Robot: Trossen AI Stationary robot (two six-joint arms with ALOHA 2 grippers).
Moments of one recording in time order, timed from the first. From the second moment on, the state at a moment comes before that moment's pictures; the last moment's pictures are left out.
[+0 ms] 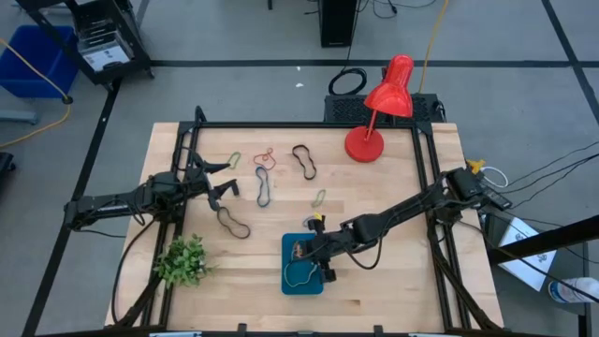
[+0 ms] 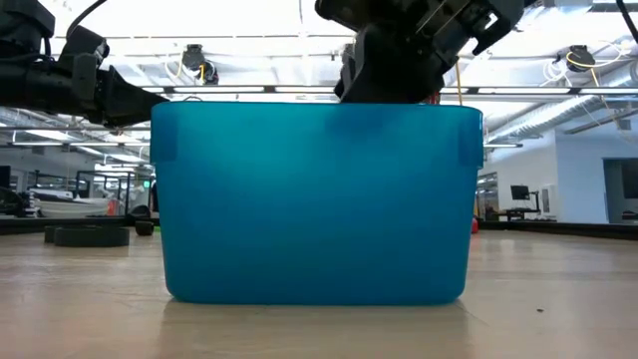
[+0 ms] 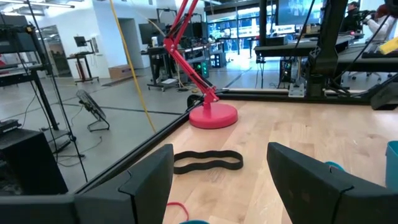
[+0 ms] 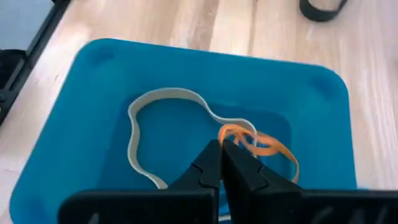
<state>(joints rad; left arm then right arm) 0.16 0.08 0.01 0.07 -0.24 0.09 0.34 1.84 1.18 -0.15 0.07 0.14</state>
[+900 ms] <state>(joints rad) 0.16 0.08 0.01 0.07 -0.24 0.09 0.32 1.84 1.11 -0.16 0.08 0.20</state>
